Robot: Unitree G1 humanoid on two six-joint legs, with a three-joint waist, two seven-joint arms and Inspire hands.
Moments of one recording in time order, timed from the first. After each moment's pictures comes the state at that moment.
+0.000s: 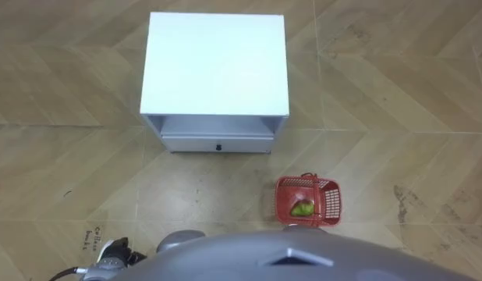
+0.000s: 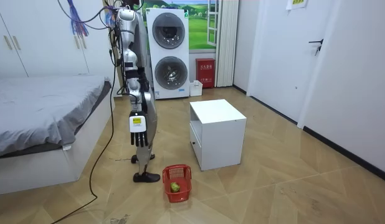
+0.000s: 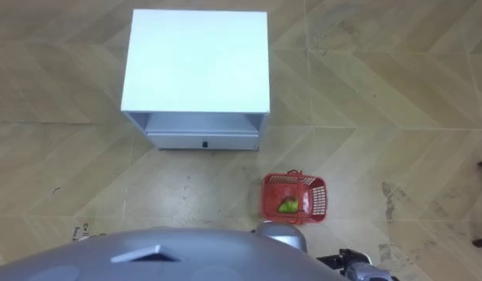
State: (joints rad) left arm 0.17 0.20 0.10 1.17 0.28 0.15 0.06; right arm 0.14 -0.22 -0.03 1.33 -0.01 0.12 -0.01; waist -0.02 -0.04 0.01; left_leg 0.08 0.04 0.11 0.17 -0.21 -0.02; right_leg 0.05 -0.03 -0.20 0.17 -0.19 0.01
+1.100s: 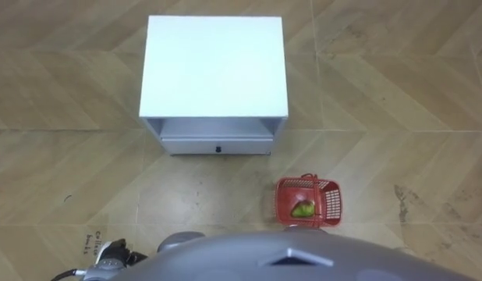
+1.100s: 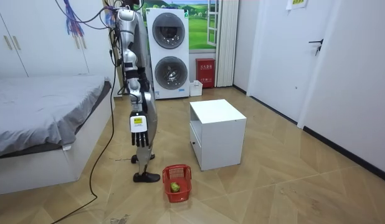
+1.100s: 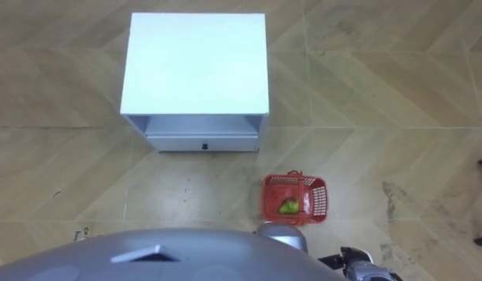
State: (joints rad) left arm 0.17 0.19 0.12 1.18 0.28 0.15 0.08; right arm 0.14 -0.22 -0.06 1.30 -0.12 0.12 -0.01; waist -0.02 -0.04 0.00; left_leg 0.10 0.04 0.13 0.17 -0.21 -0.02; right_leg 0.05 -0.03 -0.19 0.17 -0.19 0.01
